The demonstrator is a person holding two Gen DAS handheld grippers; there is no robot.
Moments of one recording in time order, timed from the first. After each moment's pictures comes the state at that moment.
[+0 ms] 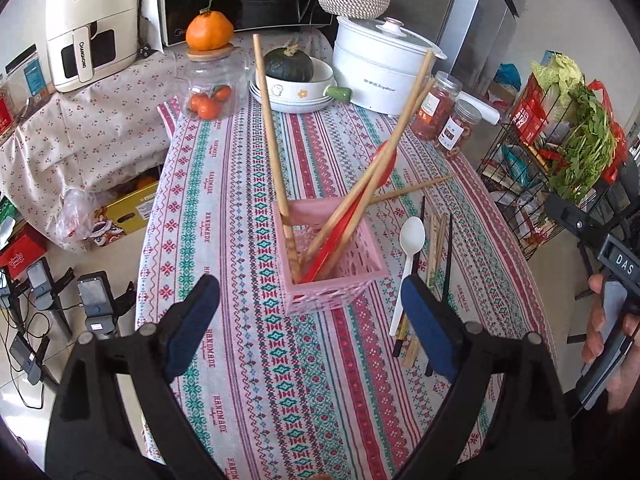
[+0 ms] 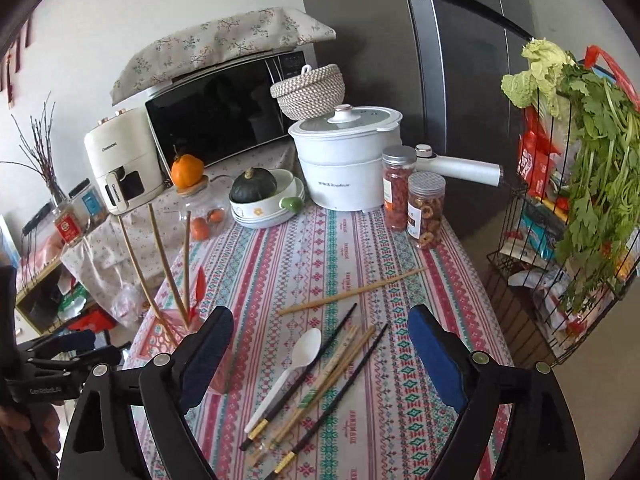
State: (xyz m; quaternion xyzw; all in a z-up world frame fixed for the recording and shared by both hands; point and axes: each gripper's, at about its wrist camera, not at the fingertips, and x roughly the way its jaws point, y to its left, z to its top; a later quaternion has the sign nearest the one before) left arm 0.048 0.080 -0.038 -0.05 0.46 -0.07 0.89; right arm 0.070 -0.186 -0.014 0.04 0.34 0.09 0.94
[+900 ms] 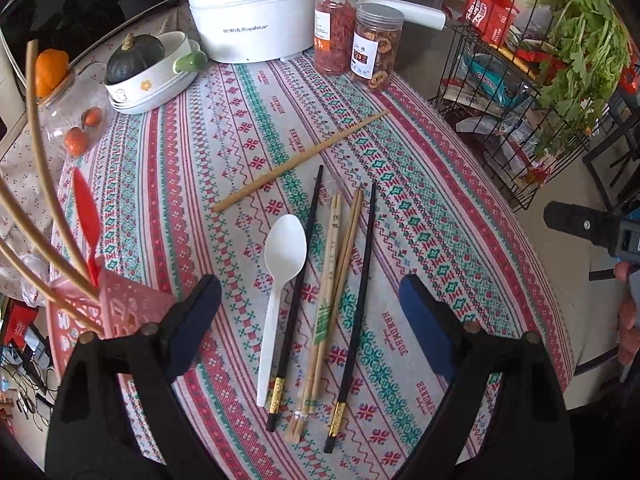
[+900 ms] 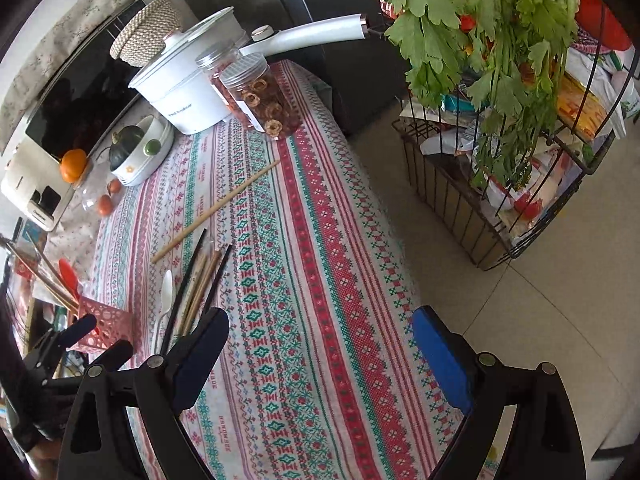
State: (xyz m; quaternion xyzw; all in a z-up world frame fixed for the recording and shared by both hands) left arm 0.129 -0.093 -0.088 0.06 0.52 -0.12 0.84; right arm 0.113 -0.344 -0.083 0.14 0.52 0.01 0.85
